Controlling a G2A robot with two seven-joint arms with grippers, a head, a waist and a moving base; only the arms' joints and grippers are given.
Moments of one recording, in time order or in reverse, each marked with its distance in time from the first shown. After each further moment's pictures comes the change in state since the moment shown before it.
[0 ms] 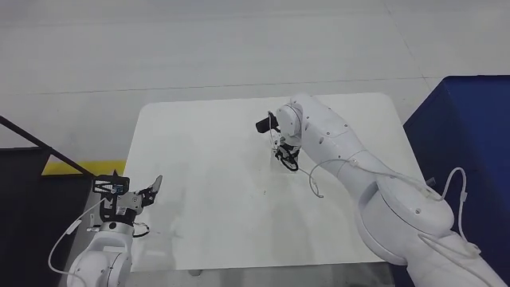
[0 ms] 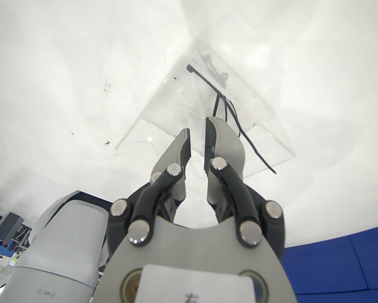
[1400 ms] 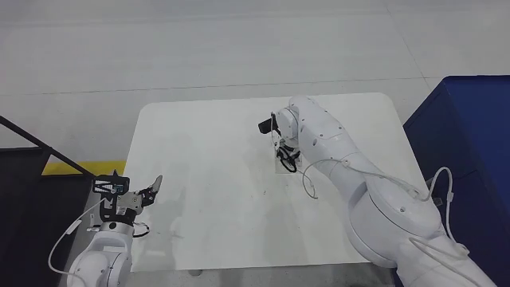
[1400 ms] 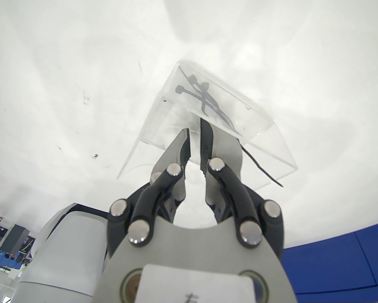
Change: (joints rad) left arm 0.000 0.000 0.000 0.000 0.000 0.000 0.000; right arm -0.002 -0.076 0.039 0.154 -0.068 -0.011 -0.049
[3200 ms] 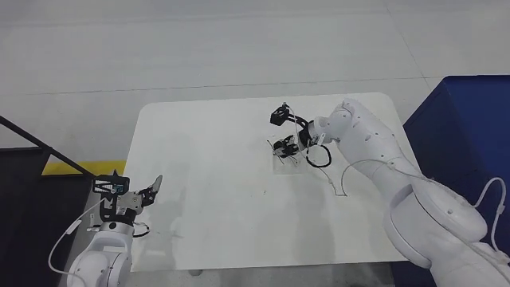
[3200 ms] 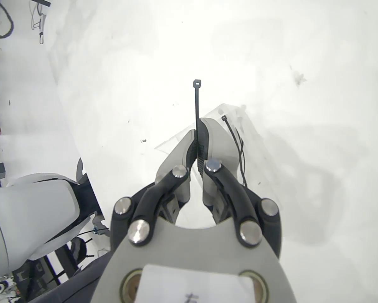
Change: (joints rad) left arm 0.000 0.000 0.000 0.000 0.000 0.000 0.000; right arm -0.079 0.295 0.054 -0.163 0.342 -0.756 -0.324
